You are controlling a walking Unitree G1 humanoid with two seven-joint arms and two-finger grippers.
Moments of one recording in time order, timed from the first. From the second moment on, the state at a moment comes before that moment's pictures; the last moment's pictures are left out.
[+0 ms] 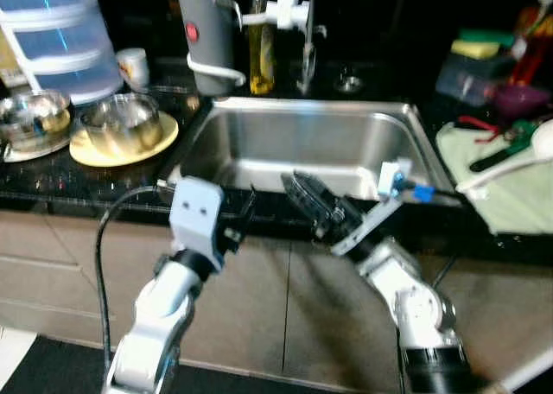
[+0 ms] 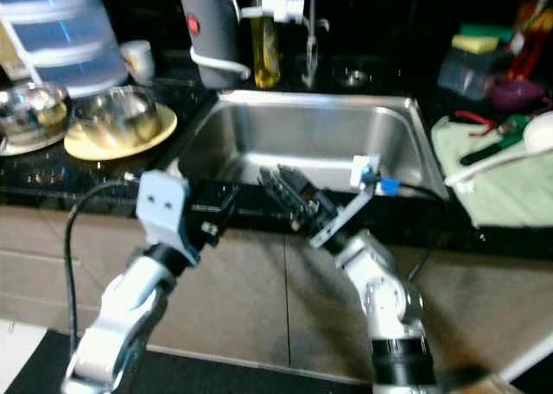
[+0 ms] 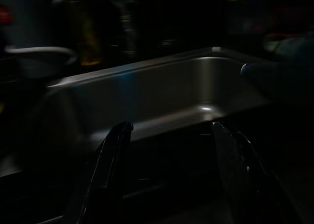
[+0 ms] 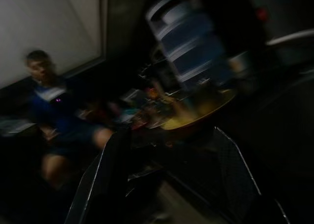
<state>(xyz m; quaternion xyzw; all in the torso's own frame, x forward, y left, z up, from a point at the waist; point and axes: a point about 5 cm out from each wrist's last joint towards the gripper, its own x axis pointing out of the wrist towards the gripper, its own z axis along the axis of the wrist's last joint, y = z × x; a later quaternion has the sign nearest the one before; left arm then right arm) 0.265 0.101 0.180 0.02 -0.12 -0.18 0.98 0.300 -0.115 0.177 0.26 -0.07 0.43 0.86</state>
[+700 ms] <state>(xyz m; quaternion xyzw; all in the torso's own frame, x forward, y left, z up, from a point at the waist) 0.249 0.097 0.127 0.07 -0.03 -0.27 0.96 0.297 -0.123 0.115 0.05 0.05 0.38 0.92</state>
